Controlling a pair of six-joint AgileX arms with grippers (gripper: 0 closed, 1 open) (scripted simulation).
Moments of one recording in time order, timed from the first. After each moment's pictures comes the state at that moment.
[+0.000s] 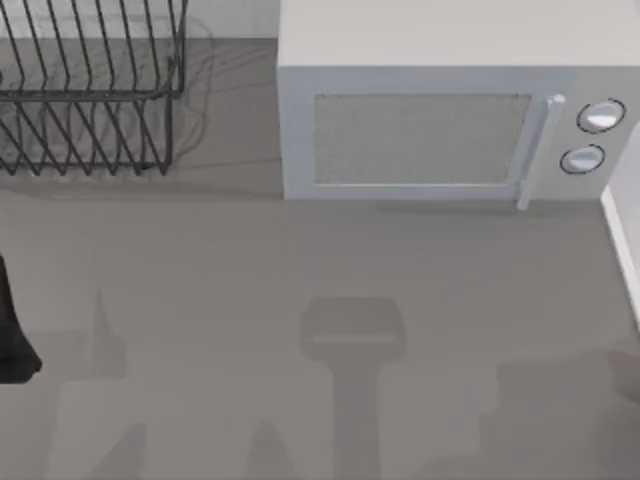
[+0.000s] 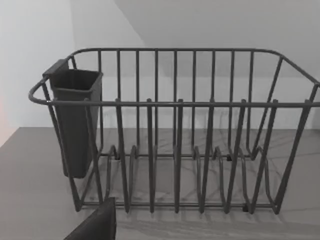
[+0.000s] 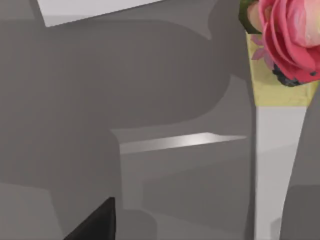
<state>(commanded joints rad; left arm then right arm) 0.00 0.00 0.00 0.00 0.00 0.00 -0.09 1.52 0.67 -0.71 0.00 0.14</state>
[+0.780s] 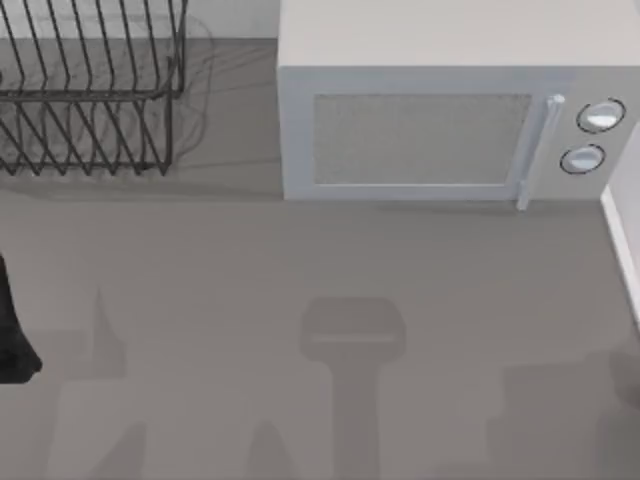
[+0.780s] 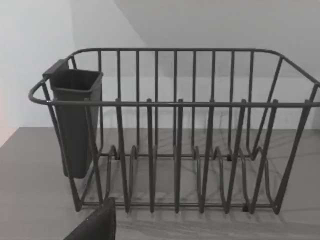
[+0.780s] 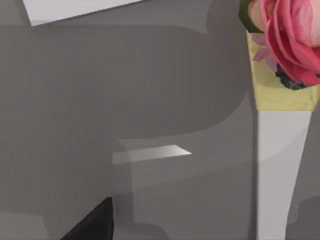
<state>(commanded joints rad) 0.00 0.00 0.00 0.00 0.00 0.00 -0.09 1.58 0.60 -0.58 0.00 0.14</state>
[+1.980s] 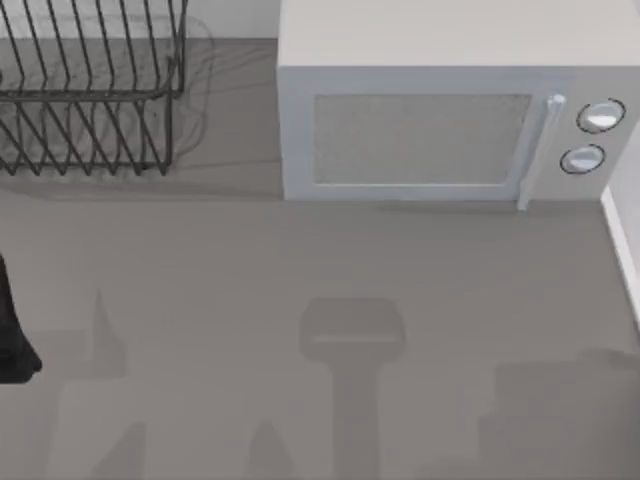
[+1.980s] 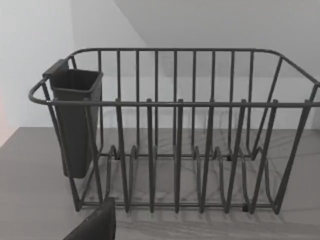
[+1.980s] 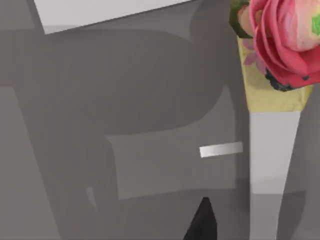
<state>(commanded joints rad) 0.00 0.00 0.00 0.00 0.00 0.00 -0.09 1.50 0.67 -0.70 0.01 0.14</state>
